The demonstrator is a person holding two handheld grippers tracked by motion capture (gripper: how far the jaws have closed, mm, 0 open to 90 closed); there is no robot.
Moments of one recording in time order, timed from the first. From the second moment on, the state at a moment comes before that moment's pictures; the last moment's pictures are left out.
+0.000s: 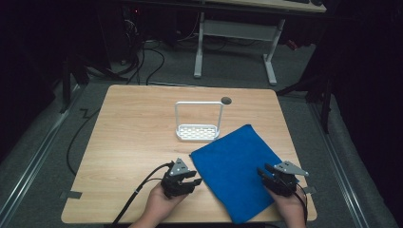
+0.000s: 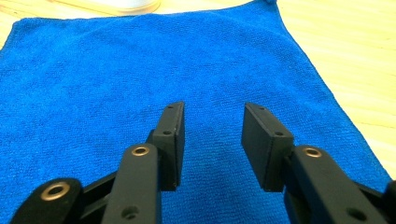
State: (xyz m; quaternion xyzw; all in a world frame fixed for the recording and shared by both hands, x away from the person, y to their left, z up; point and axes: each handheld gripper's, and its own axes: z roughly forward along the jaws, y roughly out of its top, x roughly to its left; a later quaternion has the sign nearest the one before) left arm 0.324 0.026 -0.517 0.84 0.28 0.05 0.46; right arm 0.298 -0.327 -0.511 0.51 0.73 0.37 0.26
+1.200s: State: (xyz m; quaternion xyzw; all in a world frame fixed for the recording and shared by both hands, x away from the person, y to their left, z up) left arm 0.310 0.033 -0.529 0.88 0.25 -0.03 0.40; right arm 0.294 -0.325 -0.510 0.50 0.74 0.37 0.26
